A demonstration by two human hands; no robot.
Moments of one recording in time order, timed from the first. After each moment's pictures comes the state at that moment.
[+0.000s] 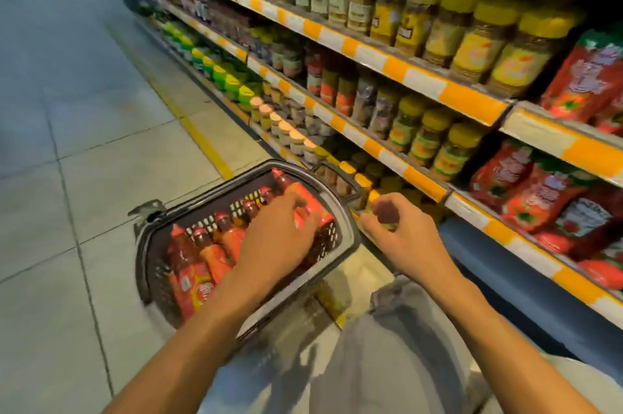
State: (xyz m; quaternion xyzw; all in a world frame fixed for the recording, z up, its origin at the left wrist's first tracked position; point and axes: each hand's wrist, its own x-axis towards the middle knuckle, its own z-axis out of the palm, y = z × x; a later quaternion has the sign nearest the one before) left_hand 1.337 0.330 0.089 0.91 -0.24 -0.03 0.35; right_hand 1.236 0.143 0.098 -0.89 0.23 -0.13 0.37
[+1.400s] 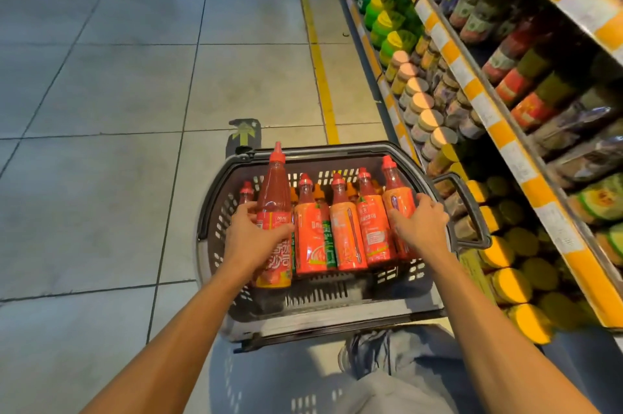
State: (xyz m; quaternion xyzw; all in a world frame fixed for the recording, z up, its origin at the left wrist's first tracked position) left_hand 1.417 0.447 -0.074 0.79 0.26 -0.08 0.55; right_hand 1.484 0.147 -0.077 -0.94 0.20 0.08 0.25
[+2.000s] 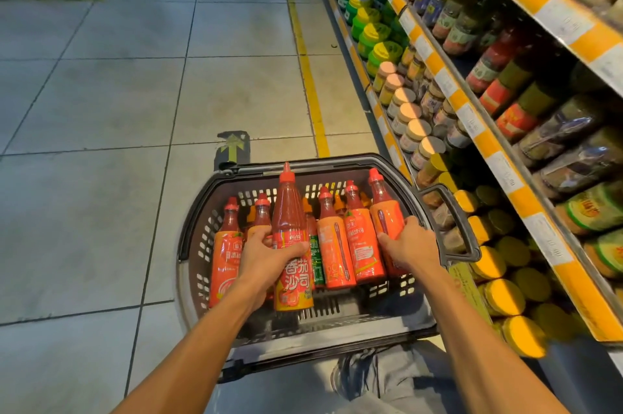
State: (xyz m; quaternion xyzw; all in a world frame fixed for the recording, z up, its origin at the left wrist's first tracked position) left_hand 1.429 0.400 -0.079 0.67 0.28 -0.15 0.66; right_hand 1.490 0.130 -0.095 -0.96 0.18 0.14 0.18
